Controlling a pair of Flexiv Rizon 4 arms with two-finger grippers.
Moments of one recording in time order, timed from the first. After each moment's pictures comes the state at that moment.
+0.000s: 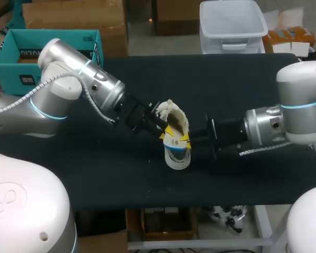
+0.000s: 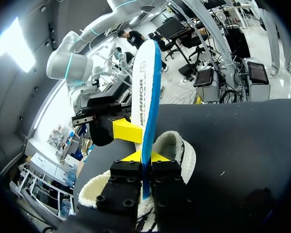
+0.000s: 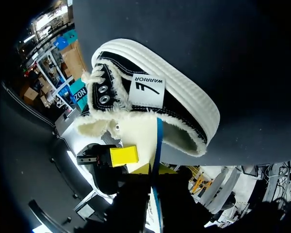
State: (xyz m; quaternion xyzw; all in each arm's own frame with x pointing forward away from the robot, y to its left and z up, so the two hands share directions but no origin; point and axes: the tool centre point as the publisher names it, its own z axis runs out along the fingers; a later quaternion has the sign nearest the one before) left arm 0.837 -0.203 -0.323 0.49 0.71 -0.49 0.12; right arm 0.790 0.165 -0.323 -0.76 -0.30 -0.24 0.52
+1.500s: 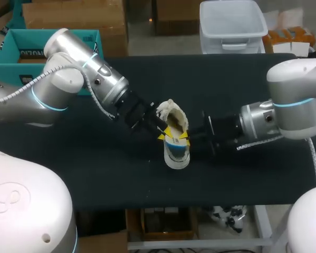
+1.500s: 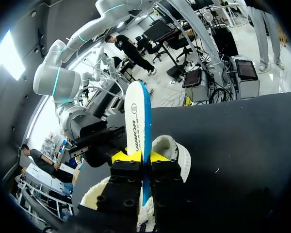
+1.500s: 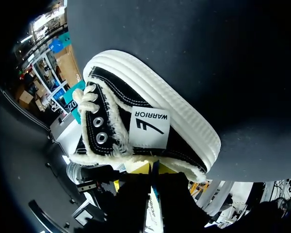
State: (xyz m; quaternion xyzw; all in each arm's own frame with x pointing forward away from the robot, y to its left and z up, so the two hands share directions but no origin) left arm 0.829 -0.199 -0.322 0.54 0.69 -0.47 0.10; right arm 0.817 0.165 -0.347 -0.78 -0.30 -0.22 0.50
